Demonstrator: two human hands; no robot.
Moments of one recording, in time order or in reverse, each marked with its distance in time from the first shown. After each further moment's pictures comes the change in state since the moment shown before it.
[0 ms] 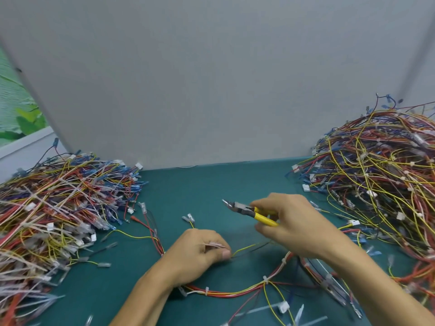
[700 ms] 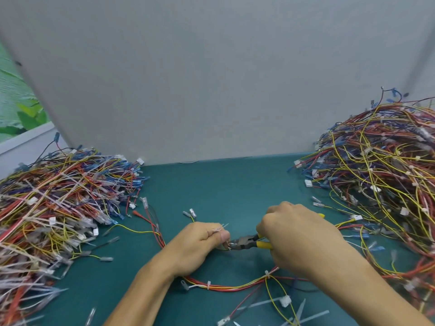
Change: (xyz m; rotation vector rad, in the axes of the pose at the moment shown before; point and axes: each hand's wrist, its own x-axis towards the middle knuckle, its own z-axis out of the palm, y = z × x) left_hand 0.002 0.003 -0.006 -0.004 -0.096 -0.052; right_hand -0.014 -0.038 -0.001 -0.642 -0.276 0.024
